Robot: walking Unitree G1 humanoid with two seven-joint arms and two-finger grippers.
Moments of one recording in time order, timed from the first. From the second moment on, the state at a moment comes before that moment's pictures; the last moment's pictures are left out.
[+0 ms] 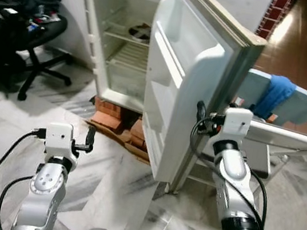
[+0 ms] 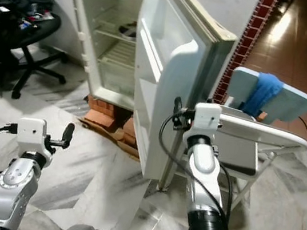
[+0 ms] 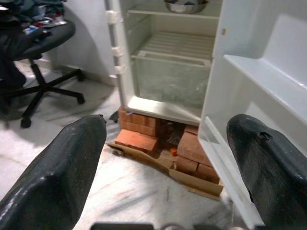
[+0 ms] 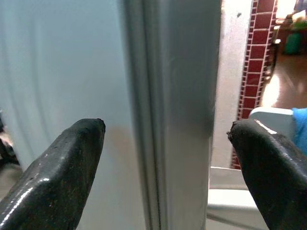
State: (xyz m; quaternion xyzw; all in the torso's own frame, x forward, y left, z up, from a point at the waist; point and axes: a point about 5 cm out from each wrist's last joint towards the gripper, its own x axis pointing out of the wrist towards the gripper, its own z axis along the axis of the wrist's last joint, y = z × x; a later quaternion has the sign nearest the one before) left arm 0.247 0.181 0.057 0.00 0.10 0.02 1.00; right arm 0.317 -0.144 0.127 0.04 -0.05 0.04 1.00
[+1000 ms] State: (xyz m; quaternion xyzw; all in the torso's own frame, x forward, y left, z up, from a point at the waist) left arm 0.257 0.176 0.062 0.00 0.09 0.01 1.00; right arm 0.292 -0.132 0.107 0.10 0.02 0.17 0.98
